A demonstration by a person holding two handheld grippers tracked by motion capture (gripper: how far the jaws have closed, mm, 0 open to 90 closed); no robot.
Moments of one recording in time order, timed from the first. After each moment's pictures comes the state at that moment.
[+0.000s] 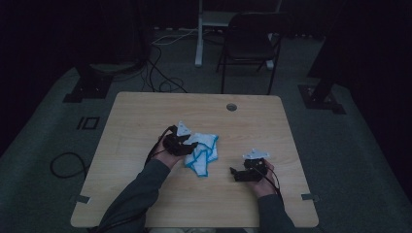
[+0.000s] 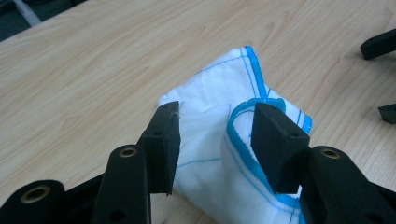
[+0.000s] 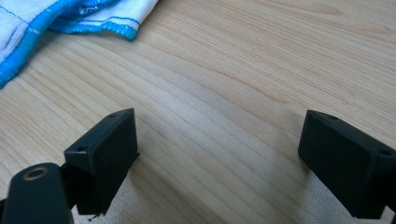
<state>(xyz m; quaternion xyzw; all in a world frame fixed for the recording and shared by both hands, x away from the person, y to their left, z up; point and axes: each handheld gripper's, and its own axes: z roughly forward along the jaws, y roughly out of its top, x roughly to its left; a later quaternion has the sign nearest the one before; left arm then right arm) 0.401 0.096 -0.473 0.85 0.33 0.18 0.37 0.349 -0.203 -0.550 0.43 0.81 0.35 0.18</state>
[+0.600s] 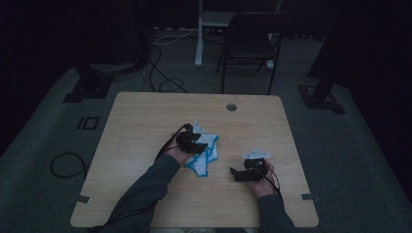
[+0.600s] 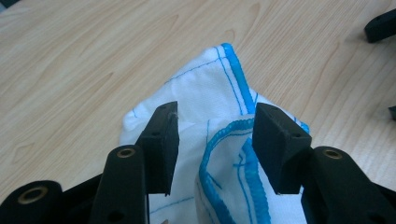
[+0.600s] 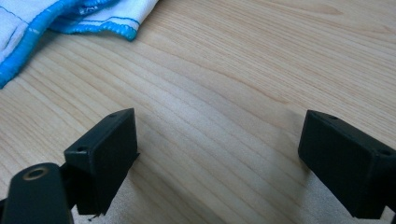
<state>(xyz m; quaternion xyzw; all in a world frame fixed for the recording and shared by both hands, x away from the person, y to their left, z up) 0.422 0.059 -0.484 0.88 0.30 0.16 0.32 0.348 -0.203 -0.550 0.43 0.81 0.35 0.18</state>
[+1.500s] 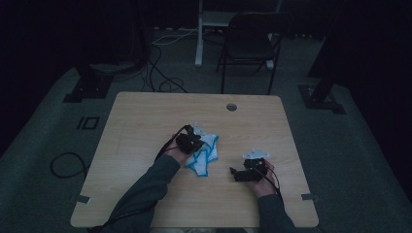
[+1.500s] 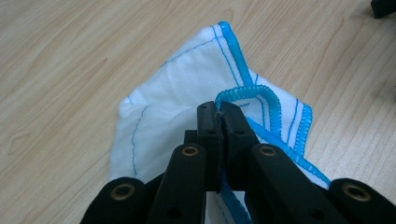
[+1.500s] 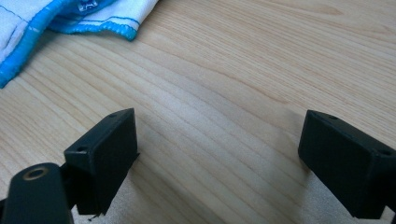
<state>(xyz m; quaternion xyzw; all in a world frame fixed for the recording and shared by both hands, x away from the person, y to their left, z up) 0.419 0.061 -0.485 0.89 0.29 0.16 0.30 0.348 -0.203 -0.550 0.43 0.81 0.35 0.18</state>
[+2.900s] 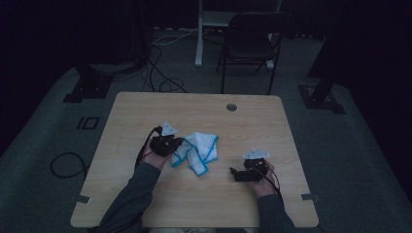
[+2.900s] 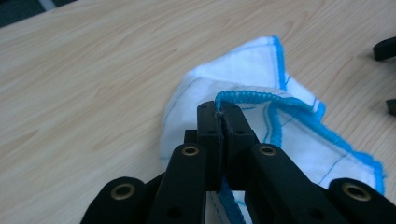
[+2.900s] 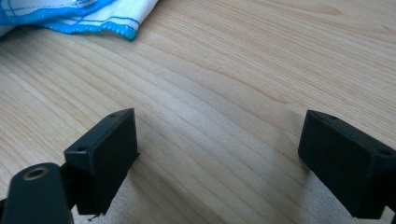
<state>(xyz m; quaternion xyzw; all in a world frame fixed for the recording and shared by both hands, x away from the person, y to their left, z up) 0.389 0.143 -0.470 0.83 0.38 0.18 0.38 0.349 -0.203 -0.550 0.43 0.81 0.35 0.18</state>
